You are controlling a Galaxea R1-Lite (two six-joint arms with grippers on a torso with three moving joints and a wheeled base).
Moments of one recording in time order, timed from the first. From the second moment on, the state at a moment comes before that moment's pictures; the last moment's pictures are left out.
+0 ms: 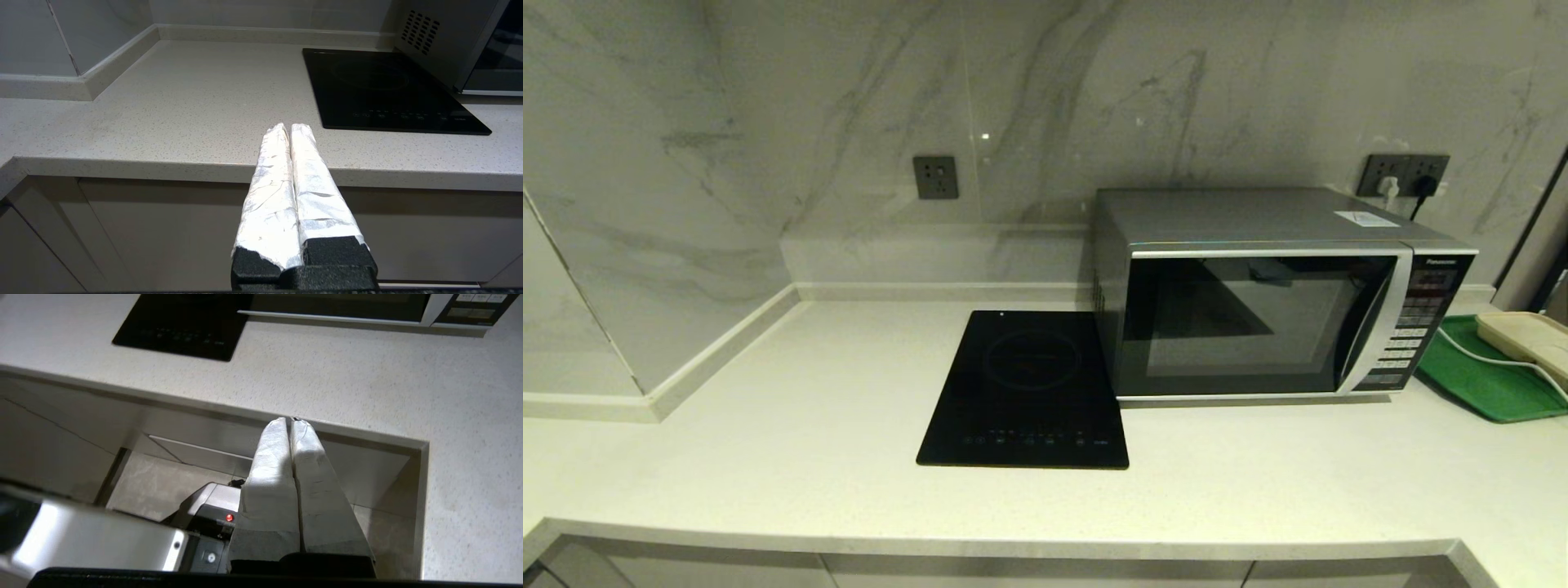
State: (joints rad) left arm 0.00 0.00 0.00 -0.01 0.01 -0.05; right arm 0.14 0.73 -1.09 0.81 0.15 0.12
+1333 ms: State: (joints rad) left arm 0.00 0.00 0.00 -0.01 0.01 -0.05; right arm 0.00 0.01 -0.20 0.33 0.10 0.07
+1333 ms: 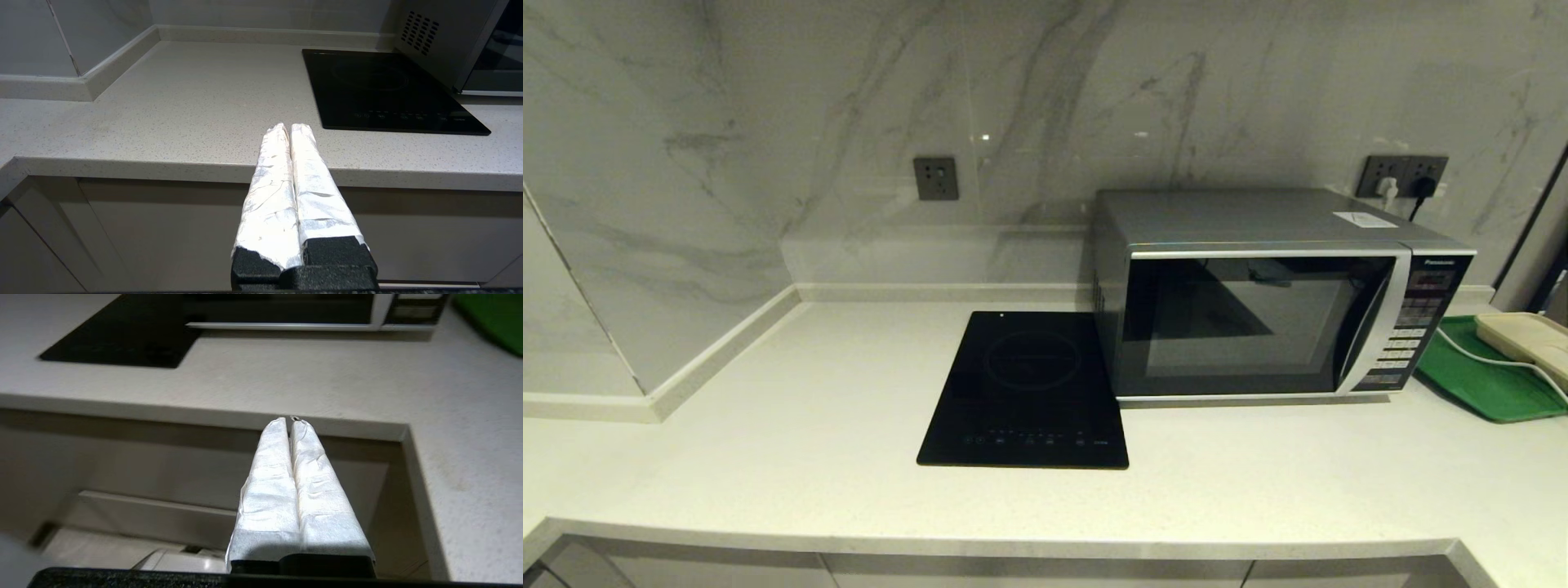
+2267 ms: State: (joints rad) left arm 0.00 0.00 0.00 -0.01 0.01 -0.05; right arm 0.00 0.00 0.00 -0.01 -0.03 0.03
